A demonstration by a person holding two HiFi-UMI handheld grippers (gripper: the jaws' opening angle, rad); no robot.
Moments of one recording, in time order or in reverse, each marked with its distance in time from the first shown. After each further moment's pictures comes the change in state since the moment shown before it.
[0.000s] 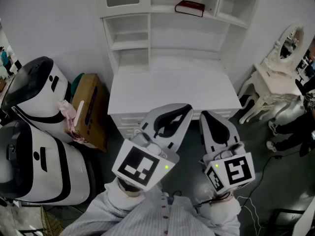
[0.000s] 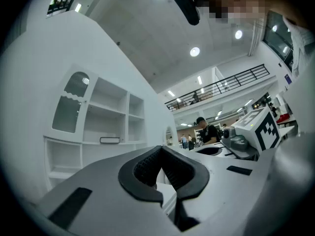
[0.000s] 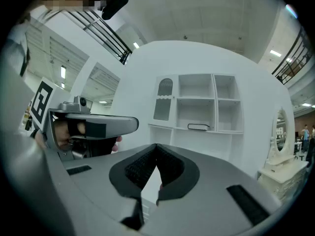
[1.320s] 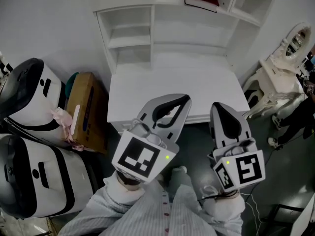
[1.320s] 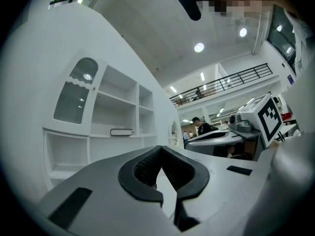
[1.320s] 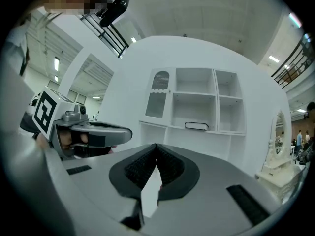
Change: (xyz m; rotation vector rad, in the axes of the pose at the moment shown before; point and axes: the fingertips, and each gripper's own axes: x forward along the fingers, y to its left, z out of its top) left arm 0.040 0.124 -0.054 -0.013 0.041 0.005; right arm 0.111 -0.028 -0.008 -0.024 0.018 -0.070
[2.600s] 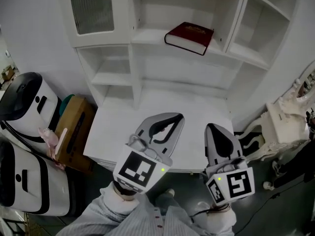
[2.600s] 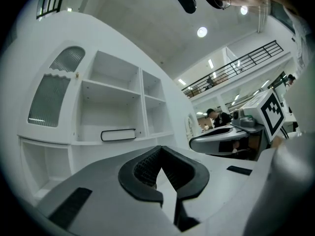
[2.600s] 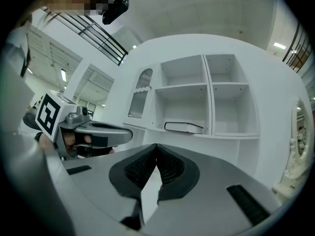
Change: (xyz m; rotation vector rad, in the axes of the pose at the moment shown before) left arm 0.242 0.057 -0.016 0.100 0.063 0.162; right arm 0.123 -0.222 -0.029 0.025 -0.074 0.143
